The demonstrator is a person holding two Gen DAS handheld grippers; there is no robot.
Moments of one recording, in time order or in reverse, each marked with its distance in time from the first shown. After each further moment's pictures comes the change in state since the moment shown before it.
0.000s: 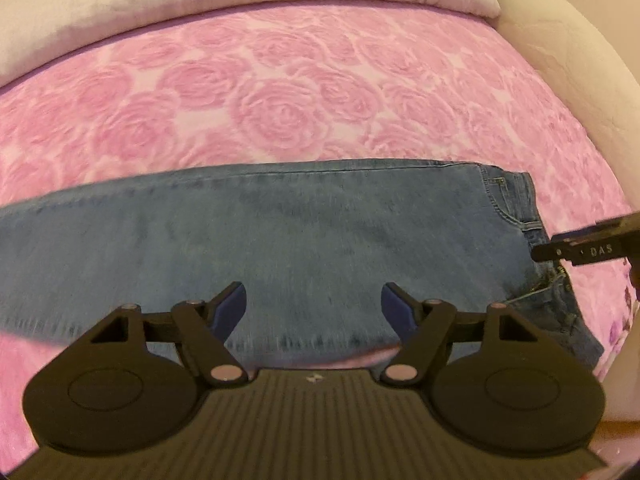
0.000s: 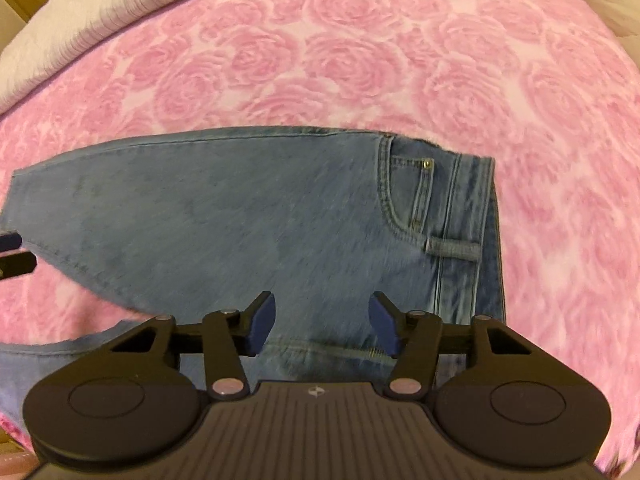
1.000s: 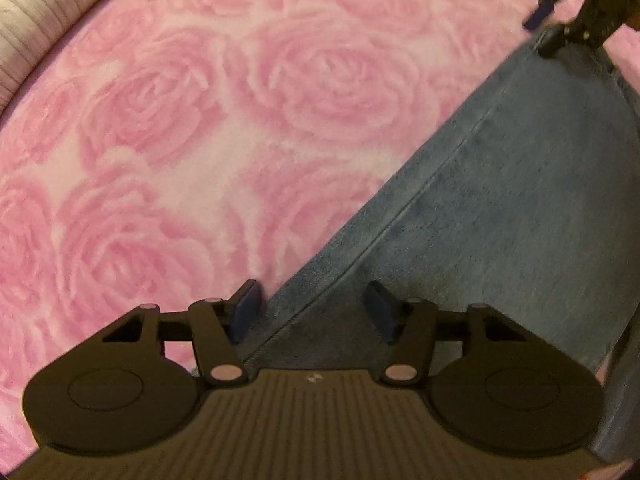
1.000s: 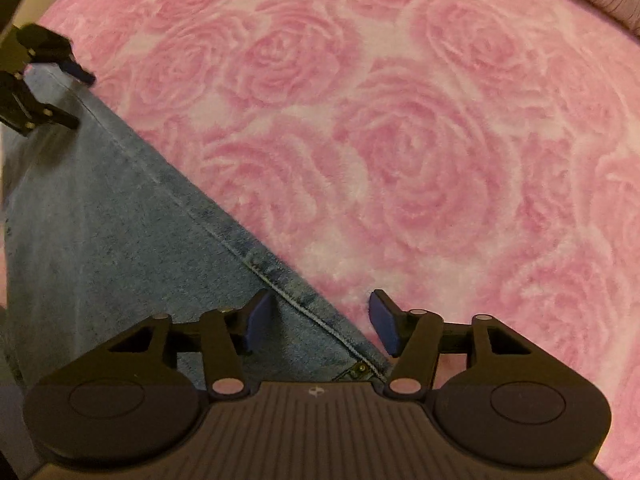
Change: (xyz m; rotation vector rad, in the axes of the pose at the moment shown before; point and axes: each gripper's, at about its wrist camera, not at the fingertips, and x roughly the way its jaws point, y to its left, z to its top) left arm 0.148 0.116 0.097 0.546 0.211 -0.050; right arm 0.126 -0.028 0.141 -0.526 0.106 0.141
